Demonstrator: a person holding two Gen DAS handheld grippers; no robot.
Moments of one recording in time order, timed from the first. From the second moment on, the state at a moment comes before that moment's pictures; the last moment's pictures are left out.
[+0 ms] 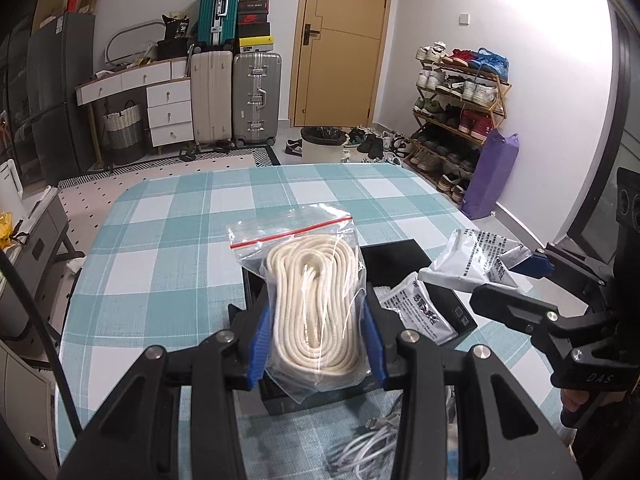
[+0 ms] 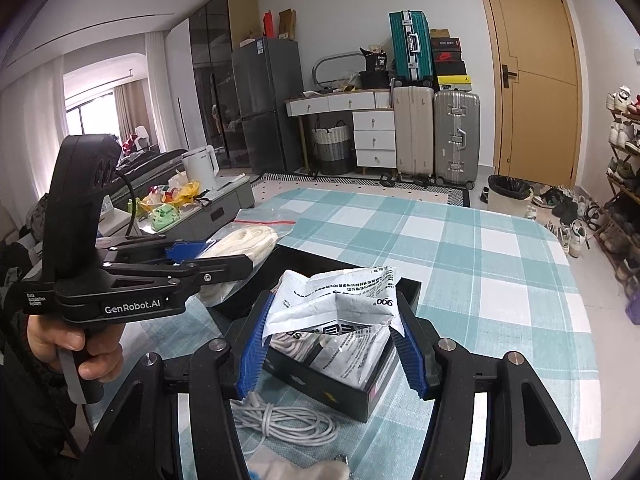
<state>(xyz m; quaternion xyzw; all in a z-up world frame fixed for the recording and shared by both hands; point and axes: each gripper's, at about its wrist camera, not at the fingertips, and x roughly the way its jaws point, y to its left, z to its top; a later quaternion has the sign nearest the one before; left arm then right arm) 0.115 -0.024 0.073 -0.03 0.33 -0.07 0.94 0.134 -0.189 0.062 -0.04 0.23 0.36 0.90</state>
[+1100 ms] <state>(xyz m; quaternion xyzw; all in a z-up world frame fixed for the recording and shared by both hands) 0.153 -0.039 0.039 0.00 0.36 -0.09 0.93 0.173 -0.158 0.028 -0.10 0.28 0.36 0.89</state>
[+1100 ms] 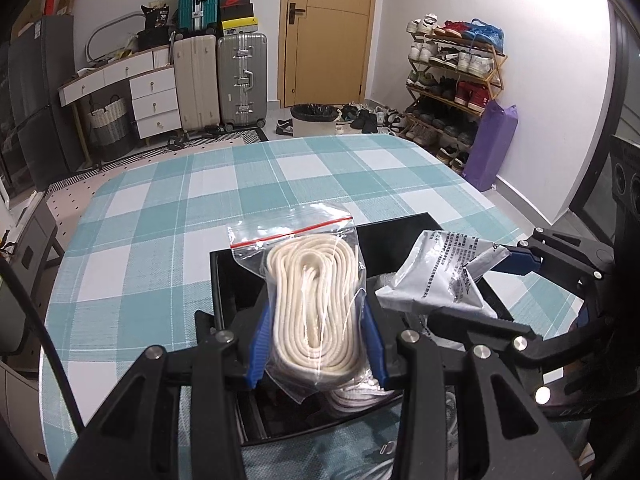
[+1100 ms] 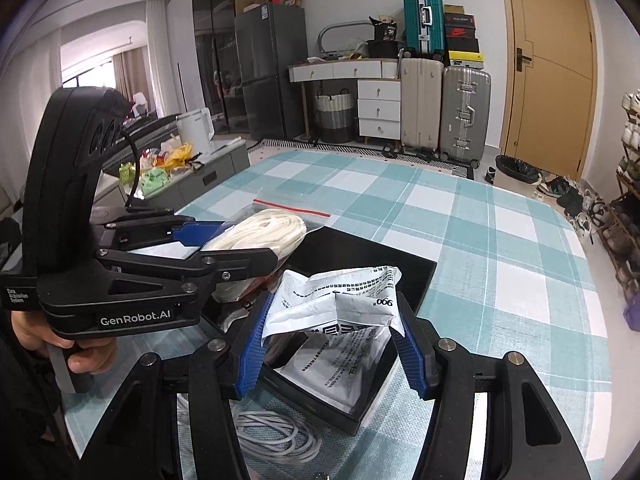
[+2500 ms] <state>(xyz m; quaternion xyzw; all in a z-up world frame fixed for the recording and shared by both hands) 0.109 -0.040 0.059 -0.01 0.33 -0.08 0.94 0.134 -0.209 0.038 -0.07 0.28 0.31 0.91</state>
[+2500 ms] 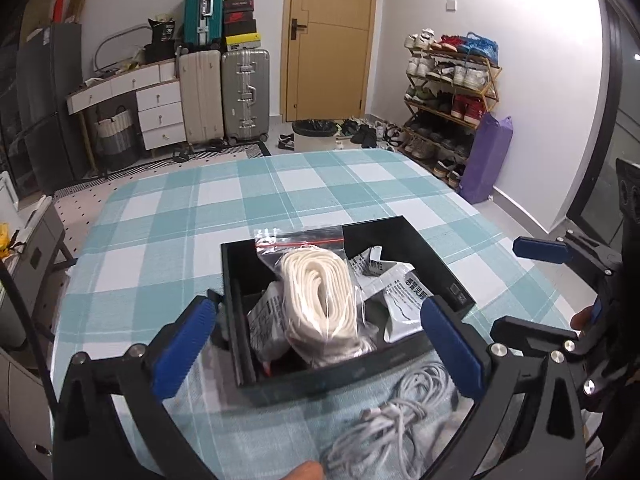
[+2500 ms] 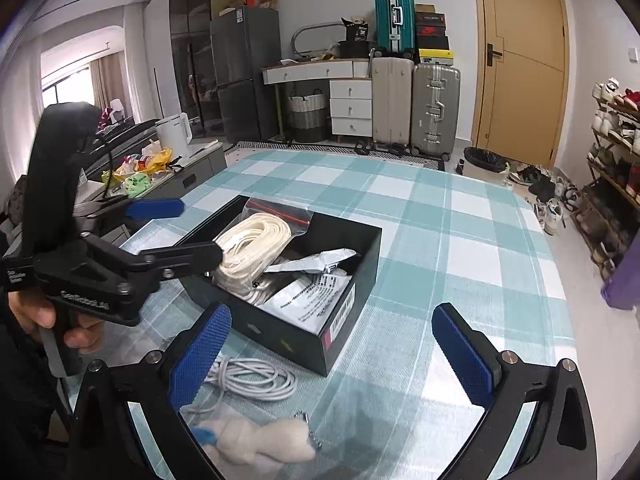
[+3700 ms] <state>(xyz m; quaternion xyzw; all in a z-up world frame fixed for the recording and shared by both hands) 0.051 -0.030 0.032 -0.02 0.36 -0.05 0.93 0.089 -0.214 -0.029 0.00 0.41 0.28 0.87</state>
